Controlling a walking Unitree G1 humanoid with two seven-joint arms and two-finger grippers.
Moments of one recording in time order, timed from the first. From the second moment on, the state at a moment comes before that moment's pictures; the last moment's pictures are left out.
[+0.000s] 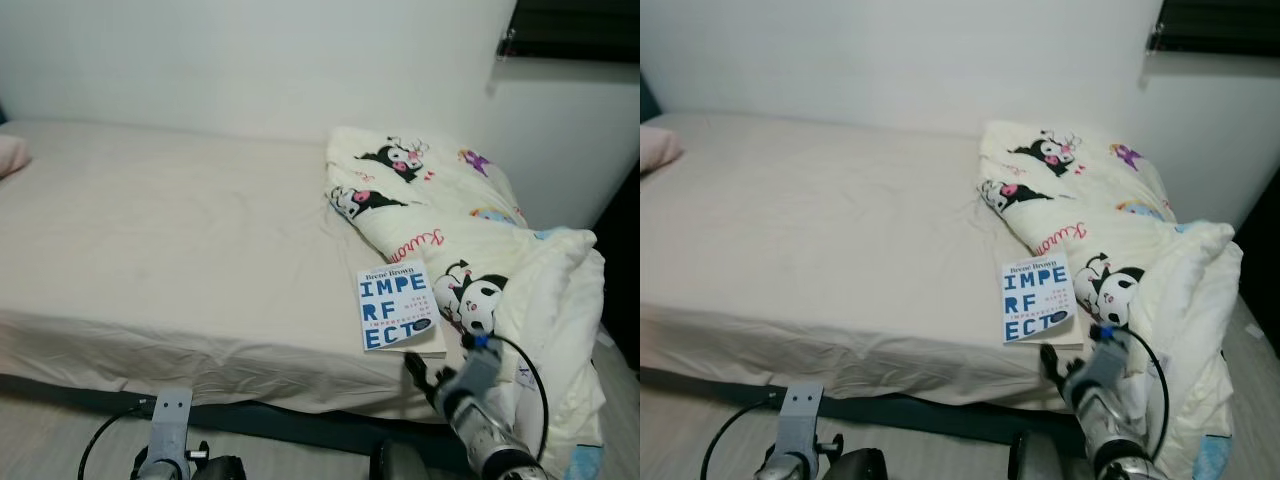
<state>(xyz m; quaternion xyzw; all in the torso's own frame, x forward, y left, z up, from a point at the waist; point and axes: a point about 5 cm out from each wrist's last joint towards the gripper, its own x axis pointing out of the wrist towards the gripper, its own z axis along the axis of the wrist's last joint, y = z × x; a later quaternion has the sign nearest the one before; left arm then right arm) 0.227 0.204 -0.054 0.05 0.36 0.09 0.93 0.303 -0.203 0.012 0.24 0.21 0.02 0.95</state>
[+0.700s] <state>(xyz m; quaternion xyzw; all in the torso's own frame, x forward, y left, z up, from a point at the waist) 0.203 0.220 -0.064 0.09 0.37 0.09 0.92 0.318 -0.190 0.023 0.32 0.19 -0.02 0.93</state>
